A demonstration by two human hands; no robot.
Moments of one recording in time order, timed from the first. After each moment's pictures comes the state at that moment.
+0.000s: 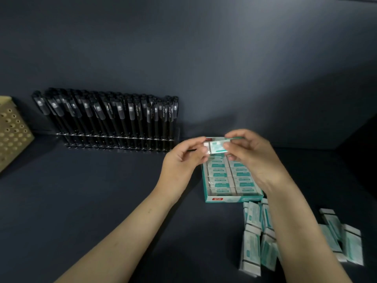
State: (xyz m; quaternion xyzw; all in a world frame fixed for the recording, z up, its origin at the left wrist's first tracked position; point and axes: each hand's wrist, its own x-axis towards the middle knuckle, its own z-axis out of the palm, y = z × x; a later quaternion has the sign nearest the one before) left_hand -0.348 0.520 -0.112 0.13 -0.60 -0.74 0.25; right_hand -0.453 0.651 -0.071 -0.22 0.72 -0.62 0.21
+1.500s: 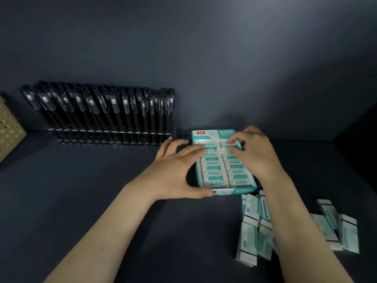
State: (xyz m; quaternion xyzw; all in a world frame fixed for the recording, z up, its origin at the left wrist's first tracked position) left_hand -0.325 0.495 -0.105 0.02 -0.99 -0.15 0.00; right_hand -0.484 0.658 -0.103 -0.32 0.90 -0.29 0.00
